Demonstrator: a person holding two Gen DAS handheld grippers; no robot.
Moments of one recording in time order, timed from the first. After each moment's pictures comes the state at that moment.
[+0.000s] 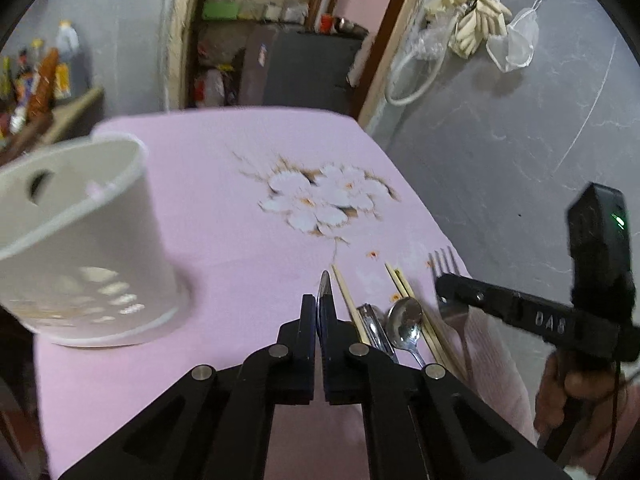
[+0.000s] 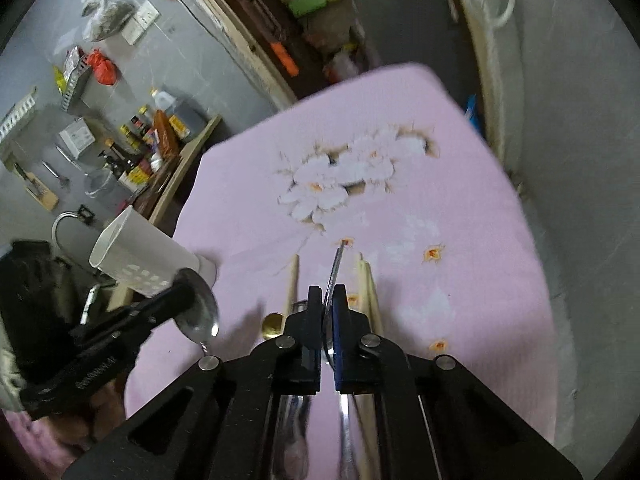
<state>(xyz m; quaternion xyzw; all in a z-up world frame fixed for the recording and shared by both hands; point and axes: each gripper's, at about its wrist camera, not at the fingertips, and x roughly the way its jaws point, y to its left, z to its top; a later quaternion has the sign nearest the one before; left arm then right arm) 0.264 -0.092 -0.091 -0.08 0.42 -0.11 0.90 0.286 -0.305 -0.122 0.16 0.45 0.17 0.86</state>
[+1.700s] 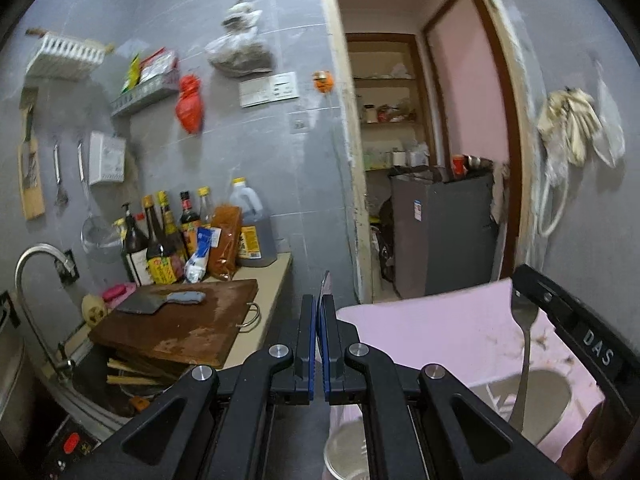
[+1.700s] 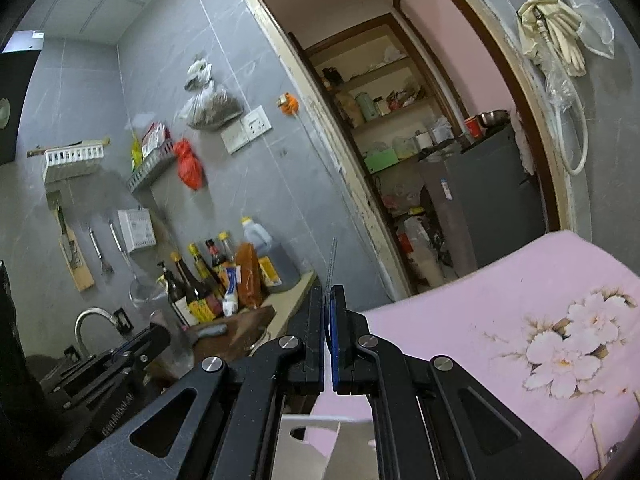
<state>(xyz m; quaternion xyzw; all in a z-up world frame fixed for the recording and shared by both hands) 0.258 0.104 0.001 0.05 0.17 0.13 0.98 0.309 -0.093 -0.029 0.20 0.15 0.20 0.95</state>
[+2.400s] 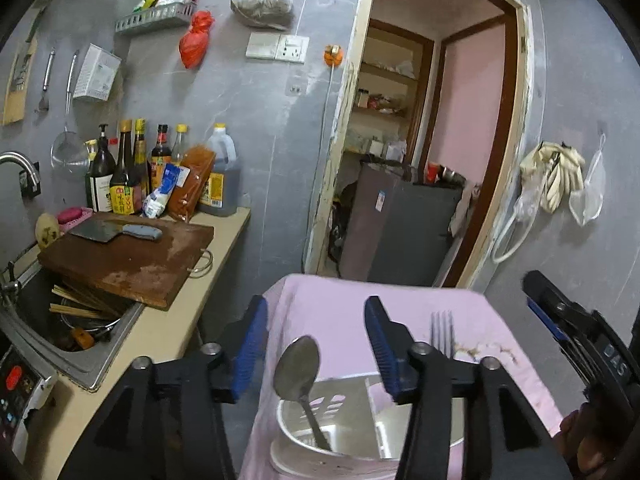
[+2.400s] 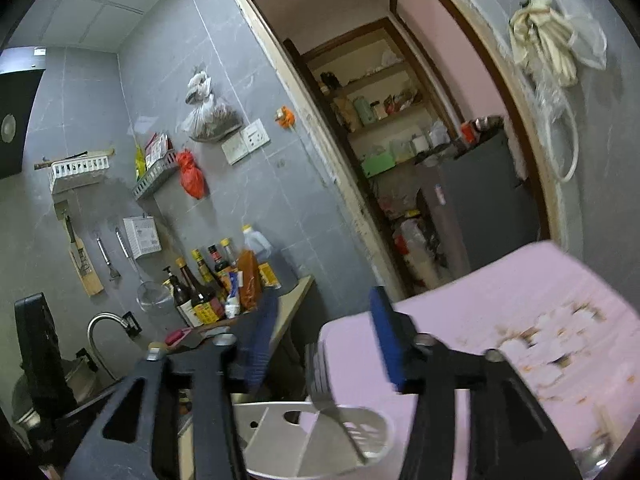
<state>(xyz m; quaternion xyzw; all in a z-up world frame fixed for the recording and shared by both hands) 0.244 0.130 0.003 -0.11 0.21 0.06 0.97 0.279 -0.138 -0.003 0.20 0.14 0.19 0.95</state>
